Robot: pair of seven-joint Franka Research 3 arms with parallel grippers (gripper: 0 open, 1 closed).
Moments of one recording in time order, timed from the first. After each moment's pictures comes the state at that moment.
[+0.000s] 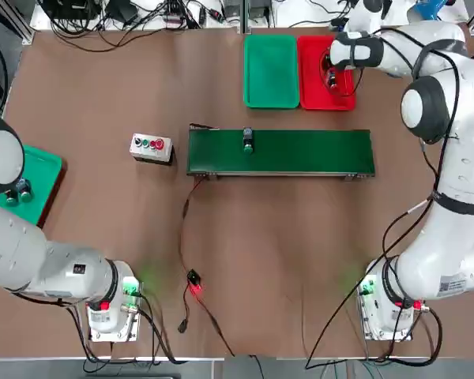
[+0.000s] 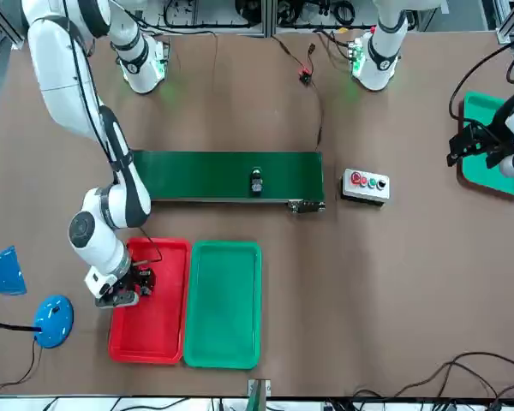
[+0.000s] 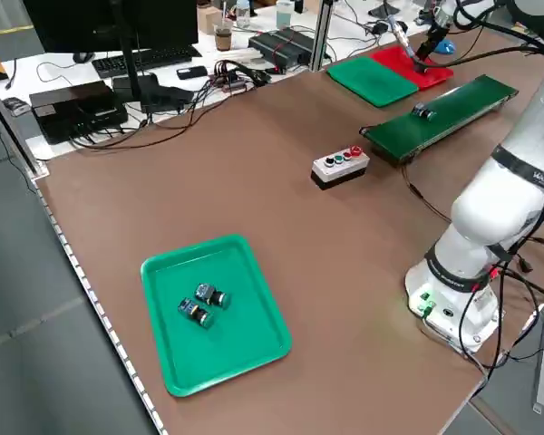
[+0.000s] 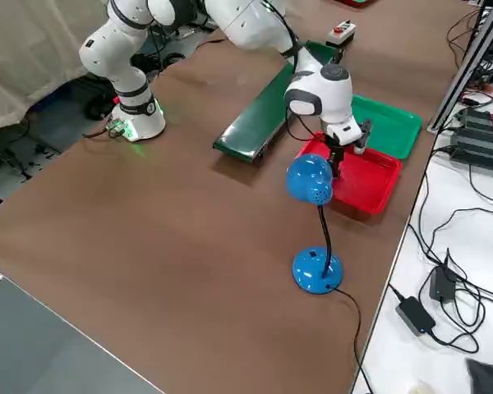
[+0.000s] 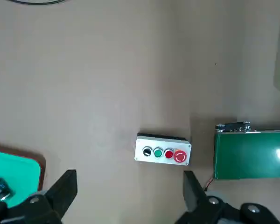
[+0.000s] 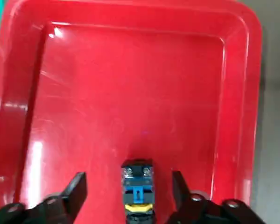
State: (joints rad) left arm -0.08 0.05 0.03 -1.50 -0.04 1.56 0.00; right arm 0.16 0.73 -0.02 -1.61 0.07 2.55 0.00
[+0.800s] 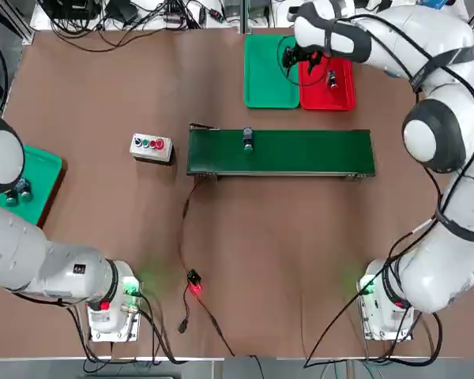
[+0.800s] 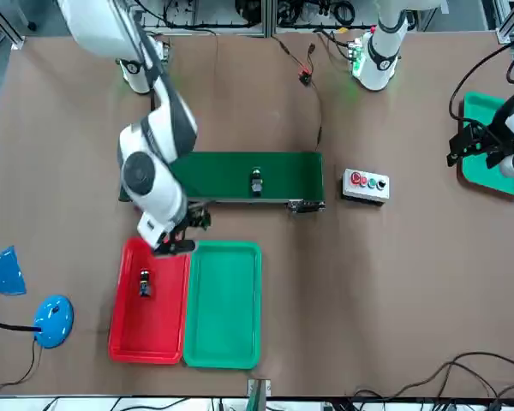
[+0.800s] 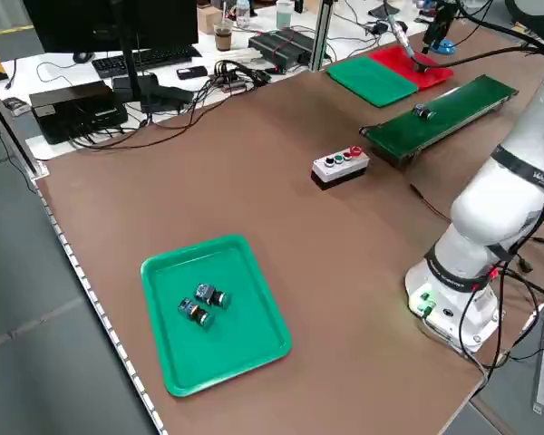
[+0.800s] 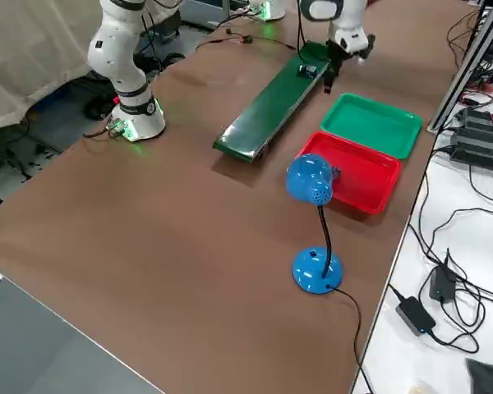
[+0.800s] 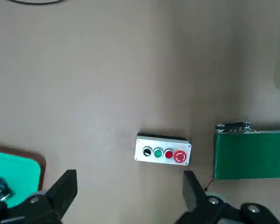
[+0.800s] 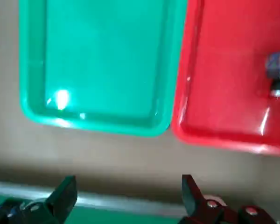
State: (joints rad) left arm -0.08 0.05 0.03 -1.50 -0.04 1.56 0.00; right arm 0.50 0.47 0.00 -1.58 0.07 2.02 0.40
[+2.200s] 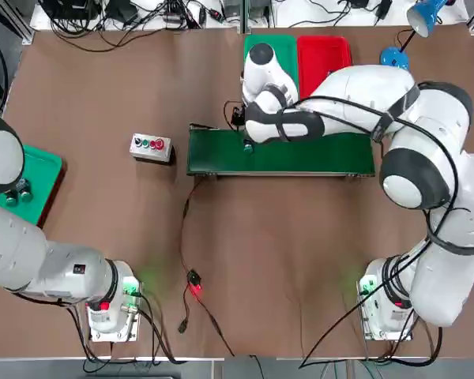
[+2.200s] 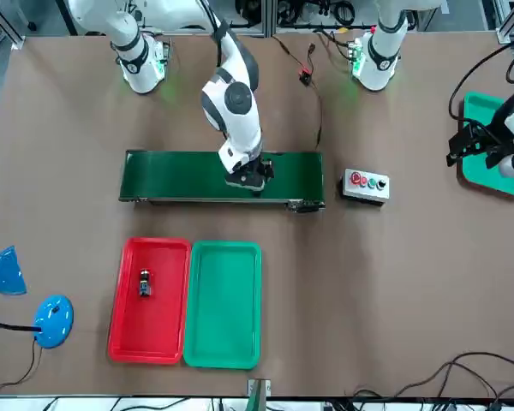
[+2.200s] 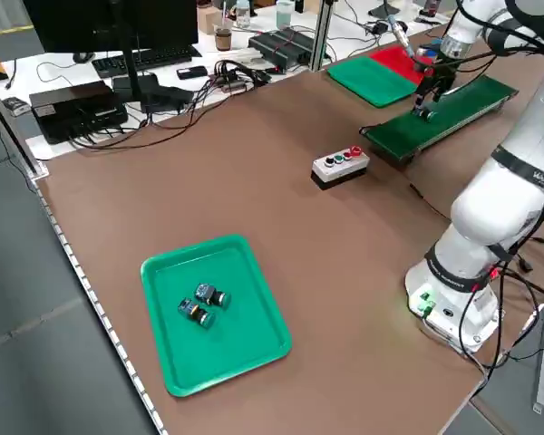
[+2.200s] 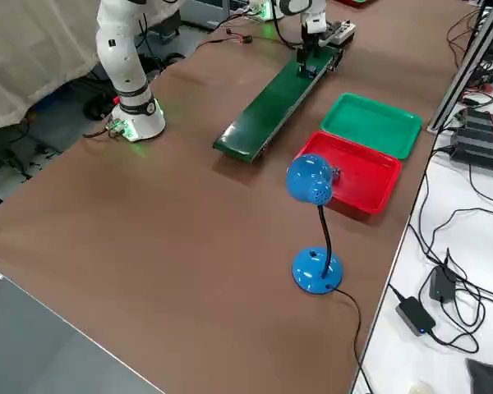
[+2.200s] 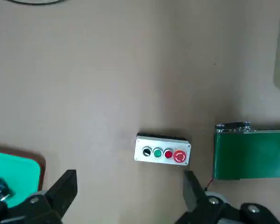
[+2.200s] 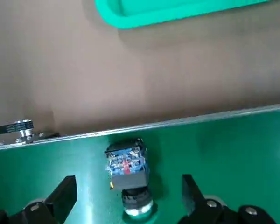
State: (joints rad) left arm -0.08 0.06 0.03 -1.50 -0.04 1.56 0.00; right arm 0.85 0.54 -0.01 -1.75 0.01 2.39 1.00
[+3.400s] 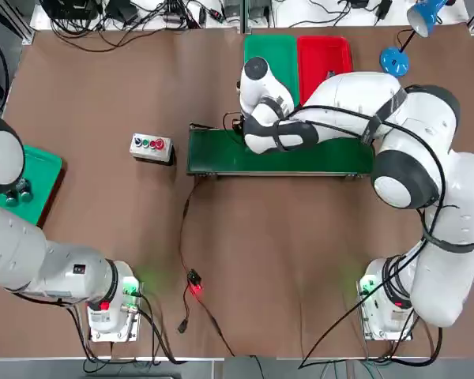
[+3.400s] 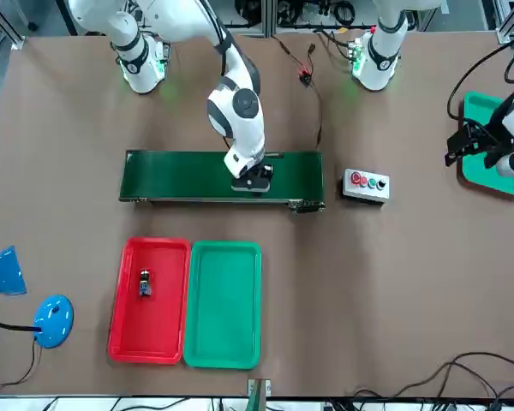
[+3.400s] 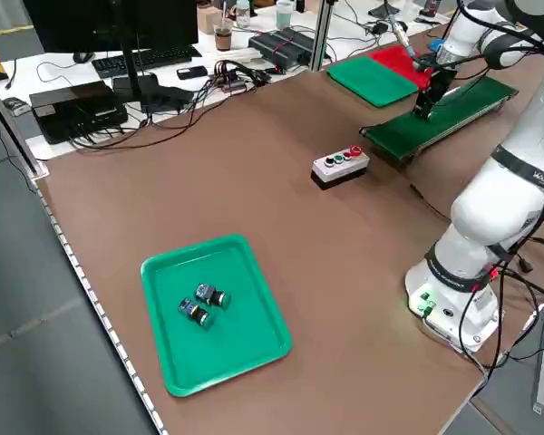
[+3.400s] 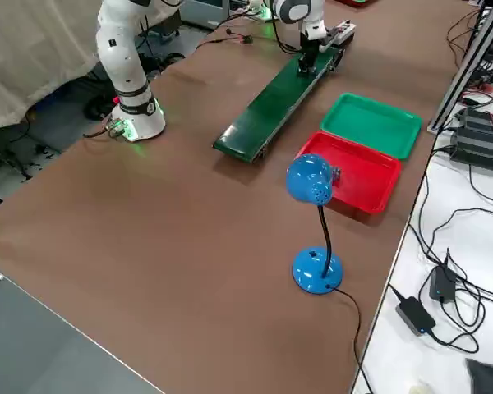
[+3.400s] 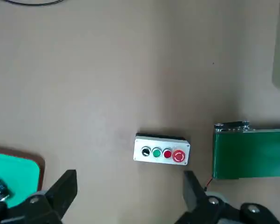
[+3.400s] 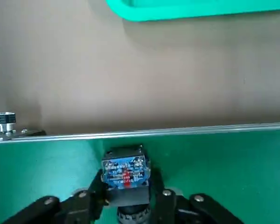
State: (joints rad) left arm -0.08 0.06 0.03 -1.50 -0.04 1.56 0.00; right arm 0.86 0.58 -0.01 -1.74 -0.04 2.41 0.96
